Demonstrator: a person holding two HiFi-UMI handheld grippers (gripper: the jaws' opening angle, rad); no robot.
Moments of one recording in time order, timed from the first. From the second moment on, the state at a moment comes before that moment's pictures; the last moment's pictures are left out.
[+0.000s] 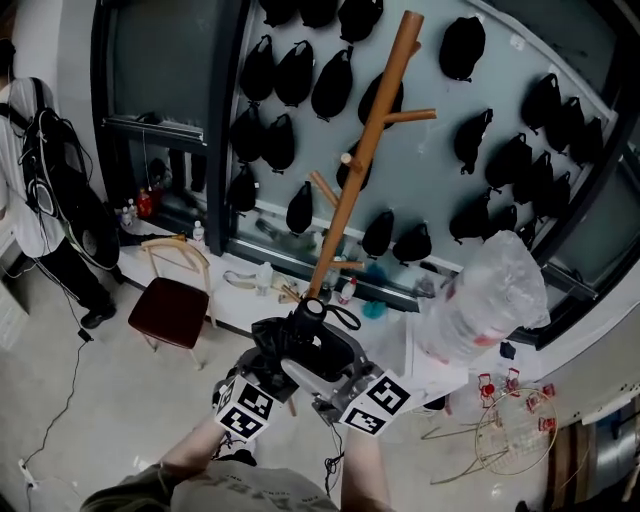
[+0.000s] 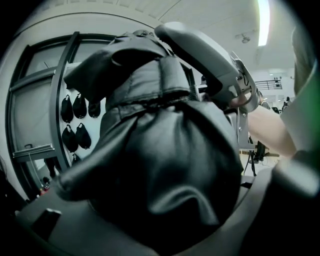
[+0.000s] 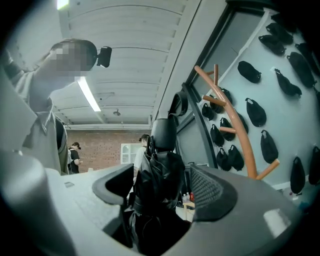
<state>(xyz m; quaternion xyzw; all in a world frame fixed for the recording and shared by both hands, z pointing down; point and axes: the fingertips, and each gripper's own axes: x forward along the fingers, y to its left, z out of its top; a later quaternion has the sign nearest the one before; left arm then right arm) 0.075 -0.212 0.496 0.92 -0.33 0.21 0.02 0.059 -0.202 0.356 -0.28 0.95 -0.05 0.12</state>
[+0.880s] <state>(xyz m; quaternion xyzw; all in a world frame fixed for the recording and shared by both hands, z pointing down) 0.063 -0.291 0.449 0.95 -0.25 0.17 -0.03 0.036 -0.280 0.310 -0.33 0.94 -0.01 0.12</state>
